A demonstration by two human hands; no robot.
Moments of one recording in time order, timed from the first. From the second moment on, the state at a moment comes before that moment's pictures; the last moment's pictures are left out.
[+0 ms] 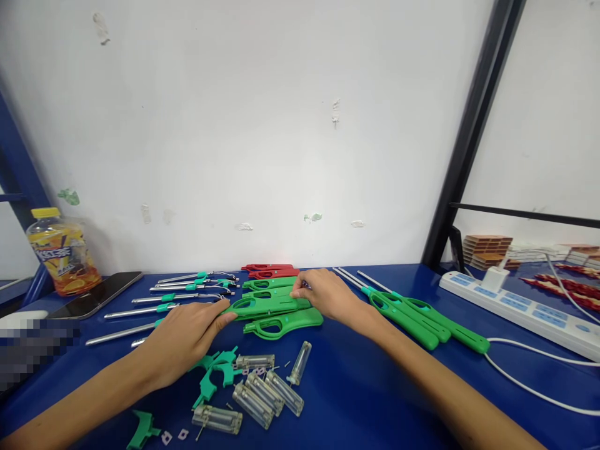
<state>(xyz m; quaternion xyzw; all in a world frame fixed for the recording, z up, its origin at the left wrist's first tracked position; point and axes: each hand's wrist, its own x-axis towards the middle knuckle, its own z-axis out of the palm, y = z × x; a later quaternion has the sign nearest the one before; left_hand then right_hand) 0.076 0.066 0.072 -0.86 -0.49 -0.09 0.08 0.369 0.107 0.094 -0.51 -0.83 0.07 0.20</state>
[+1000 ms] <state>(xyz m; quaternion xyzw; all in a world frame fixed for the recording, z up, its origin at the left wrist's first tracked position) 0.072 0.069 0.071 -0.84 -0.52 -0.14 0.08 0.362 0.100 0.100 -0.47 -0.84 -0.03 0.27</state>
